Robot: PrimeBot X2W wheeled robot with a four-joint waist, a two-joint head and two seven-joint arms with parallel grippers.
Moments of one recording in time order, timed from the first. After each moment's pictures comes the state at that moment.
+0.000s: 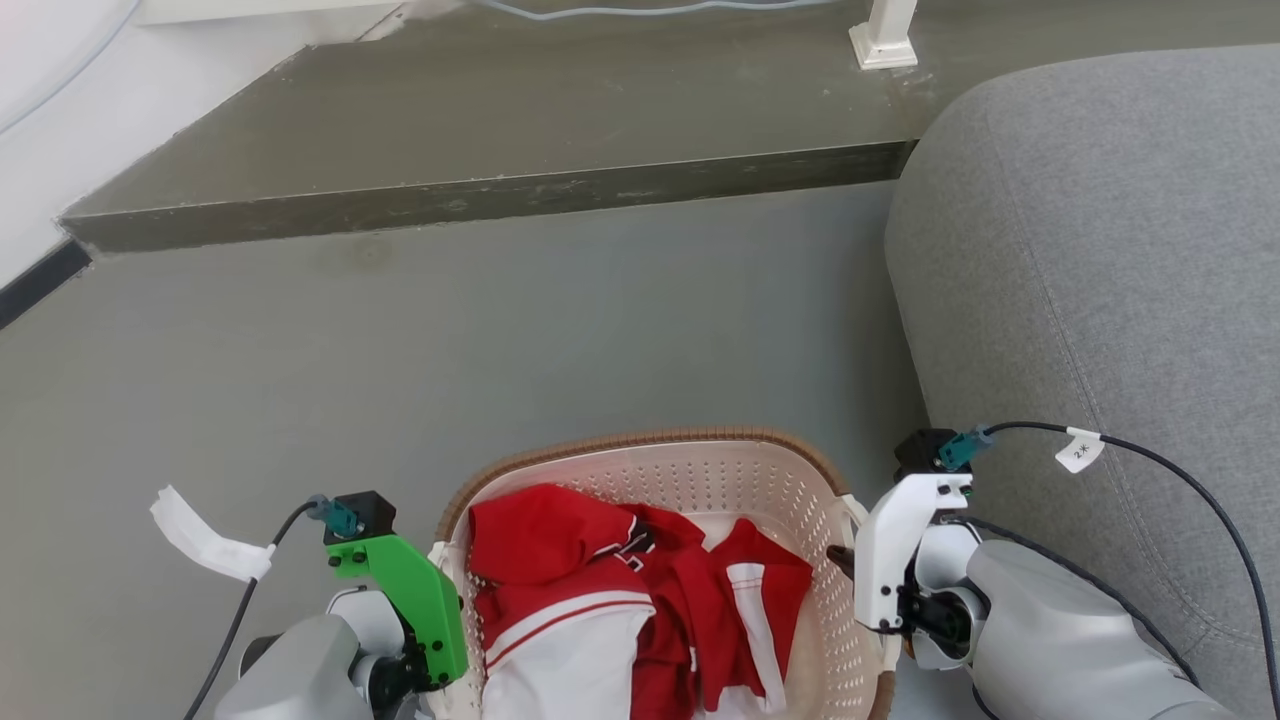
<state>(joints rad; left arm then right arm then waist) -0.54 0.06 -0.79 1.11 -1.01 -0.13 0.23 -0.55 -0.09 0.92 1.06 1.02 0.10 0.24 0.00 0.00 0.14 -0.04</state>
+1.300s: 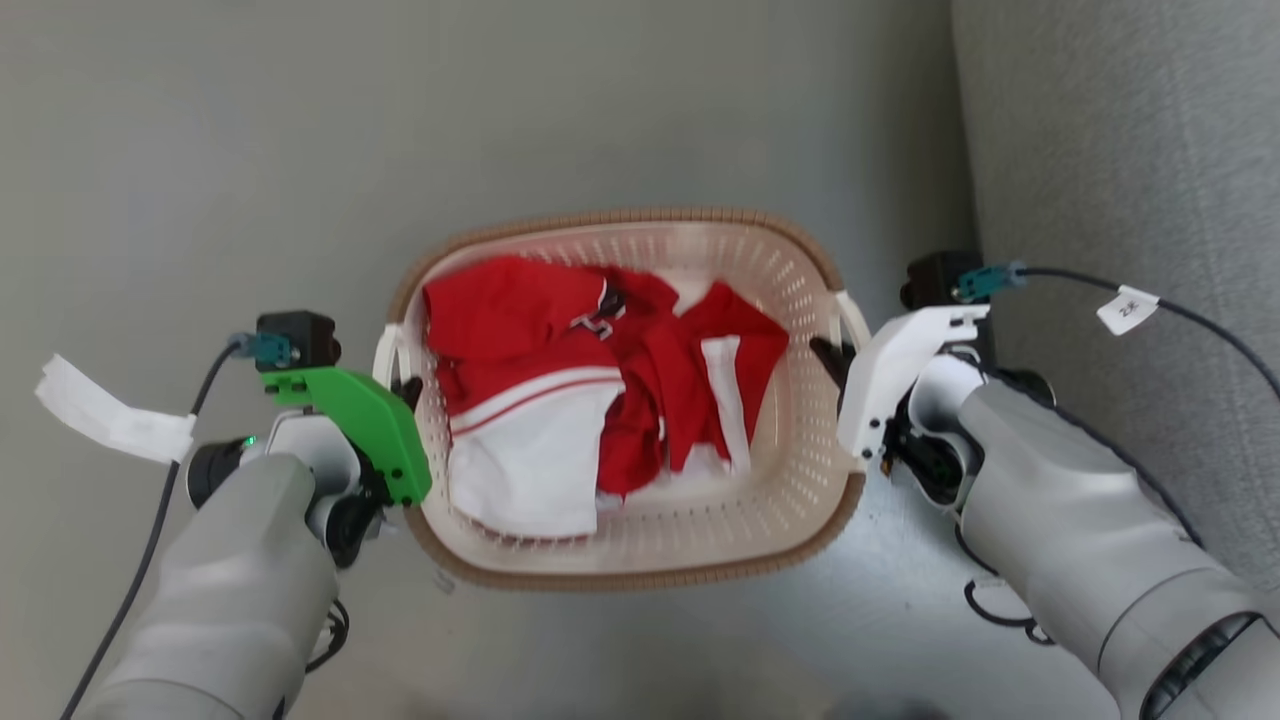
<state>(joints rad) -0.77 0.10 -0.78 1.09 -0.98 -0.13 0.03 -0.77 -0.09 0.92 1.04 1.02 0.10 0.05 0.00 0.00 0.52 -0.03</state>
